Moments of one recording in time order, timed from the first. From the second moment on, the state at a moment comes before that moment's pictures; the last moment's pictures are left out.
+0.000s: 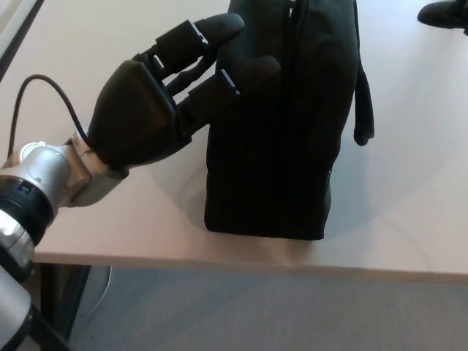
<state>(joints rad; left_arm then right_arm) -1.05 0.53 -0.86 1.06 1.18 -0.66 1.49 -1.27 -0.73 0.46 1.08 -0.85 -0.80 -0.42</state>
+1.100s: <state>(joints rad) -1.04 0.53 -0.89 1.08 1.19 -0.68 1.51 -1.22 -0.56 0.56 1.13 -0.86 -0.71 -0.45</state>
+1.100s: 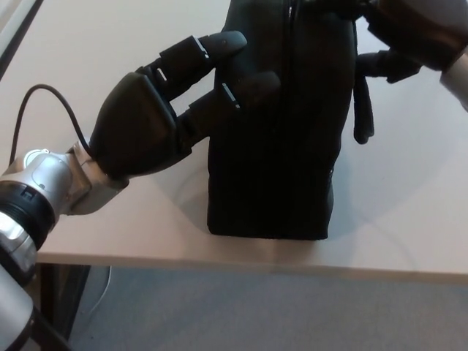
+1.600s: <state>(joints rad) -1.01 0.52 -0.81 1.09 1.13 -0.71 1.46 -1.17 -0.51 0.62 1.13 -0.87 -0.68 -0.56</state>
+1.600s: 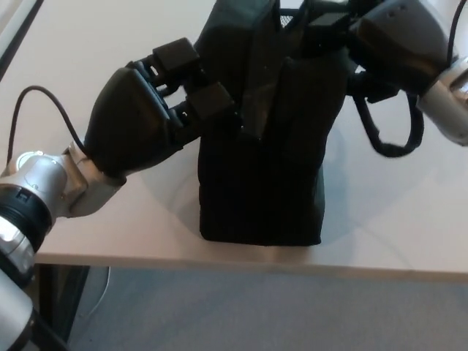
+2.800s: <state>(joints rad) -0.55 0.56 -0.47 1.21 0.83 -0.97 1.23 -0.75 -0.64 0.41 1.07 -0.81 -0.88 -0.79</state>
